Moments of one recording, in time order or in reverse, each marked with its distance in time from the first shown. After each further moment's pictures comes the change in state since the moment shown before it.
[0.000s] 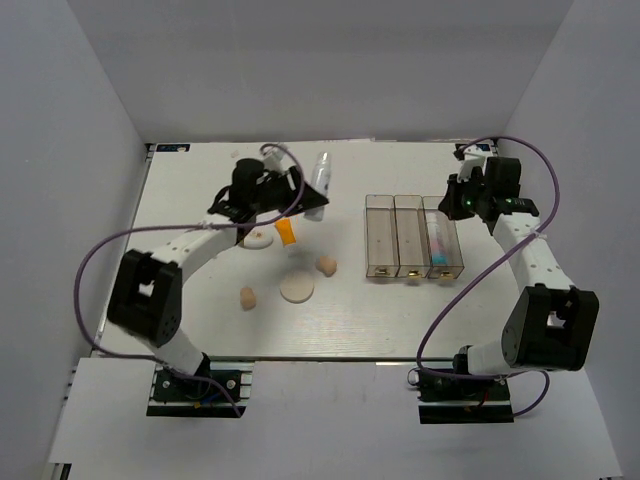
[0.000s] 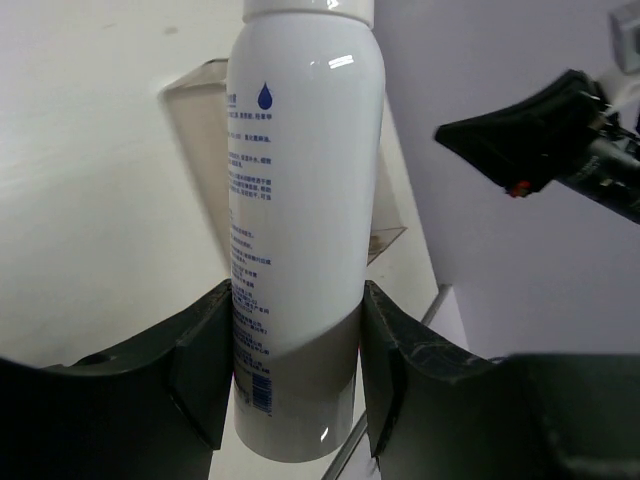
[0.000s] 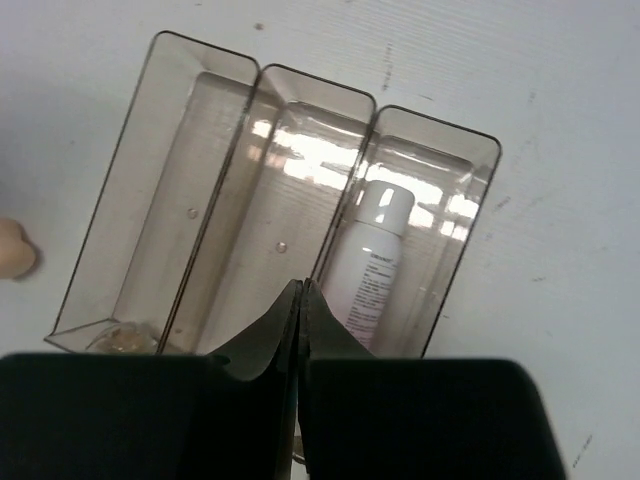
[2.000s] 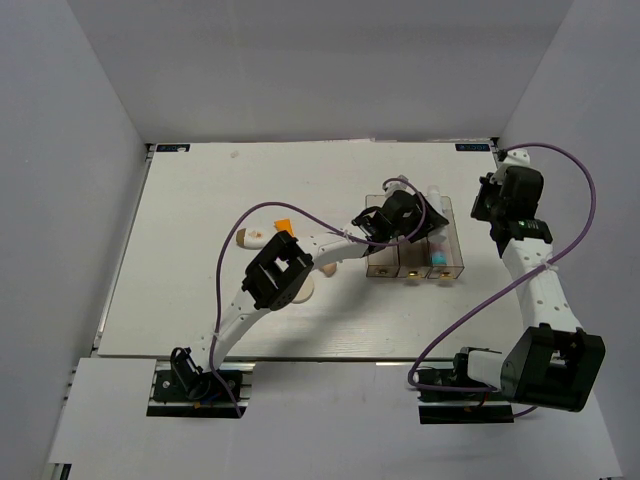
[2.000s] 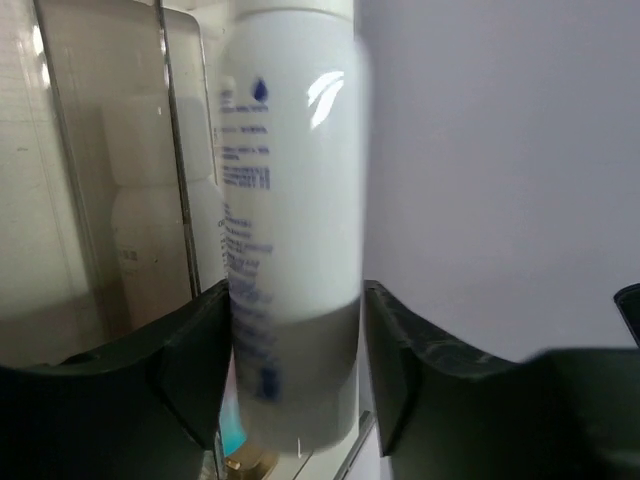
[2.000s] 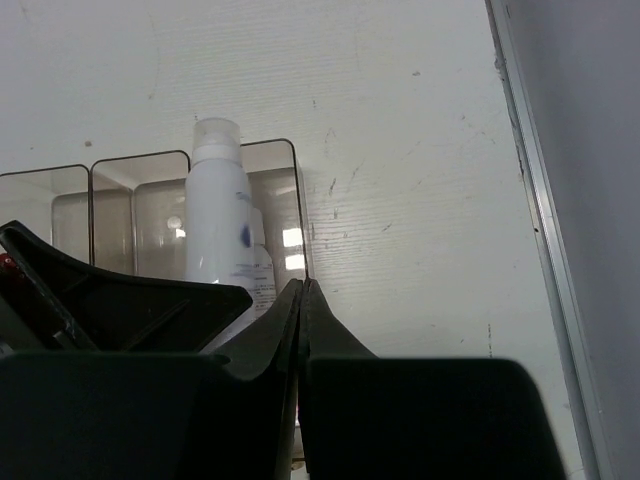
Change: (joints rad) left arm -0.563 0.942 0.980 -0.026 -0.528 -0.472; right arm -0.058 -0.202 -0.127 0.135 0.397 0.223
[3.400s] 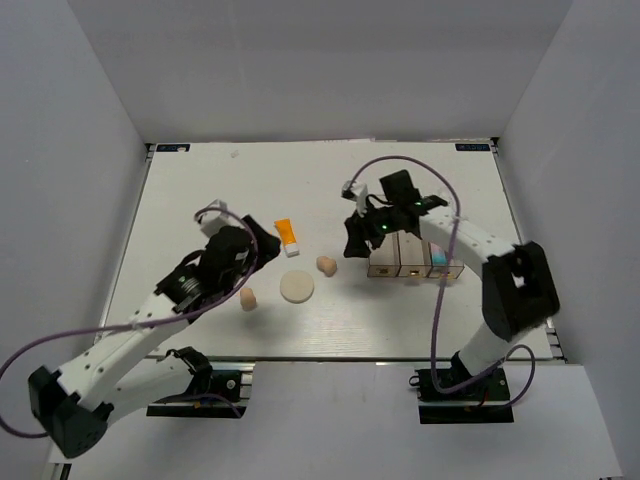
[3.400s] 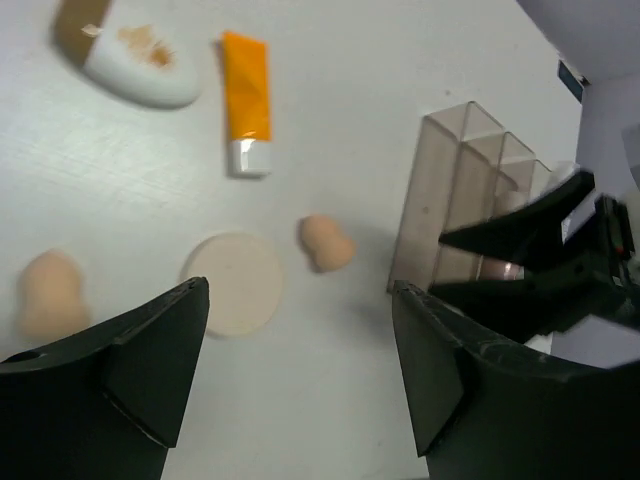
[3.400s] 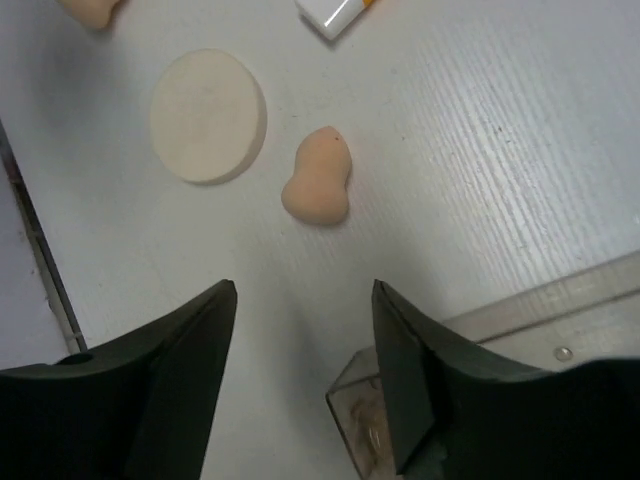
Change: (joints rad) left arm 0.245 -1.545 -1.183 -0.557 -0.426 0.232; right arm 0.560 0.376 0.139 -0.165 -0.669 -0.390
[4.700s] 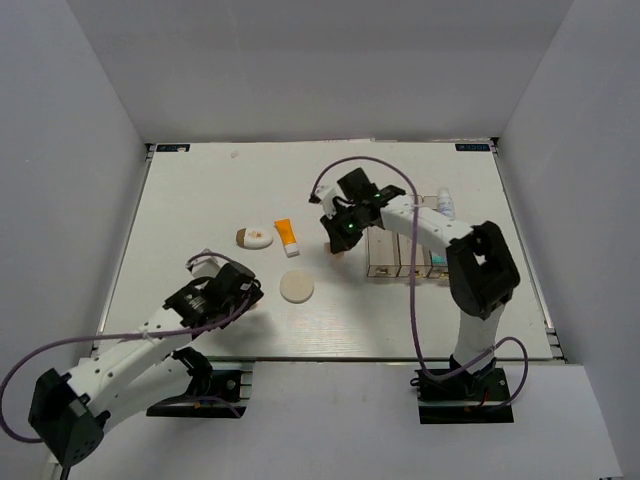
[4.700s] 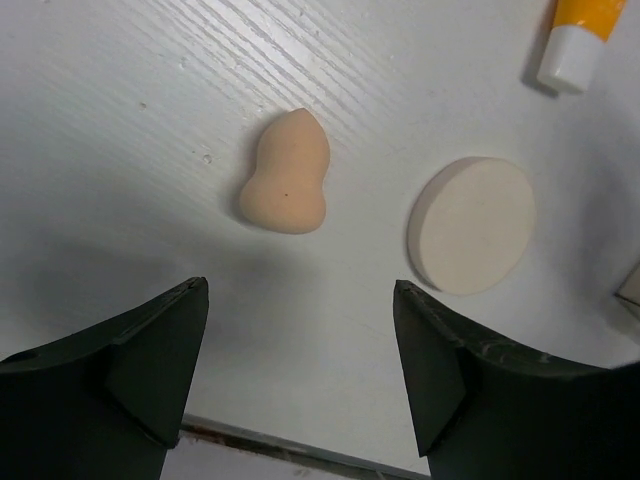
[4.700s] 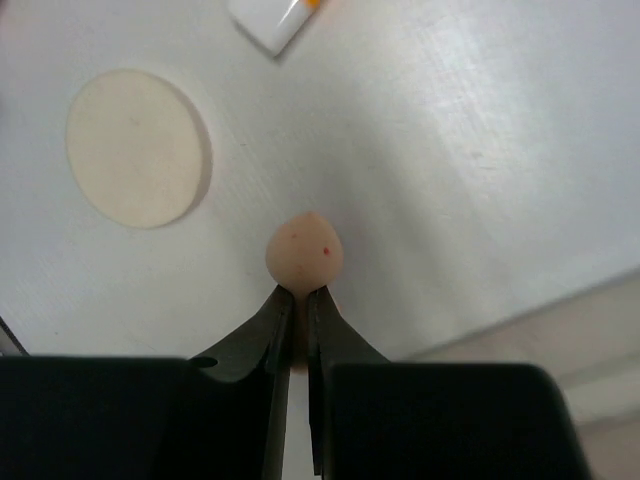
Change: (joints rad) left arm 0.001 -0.151 -0.286 -0.348 -0.018 -0.285; right arm 0.198 0.304 0.299 -0.158 0.303 0.074
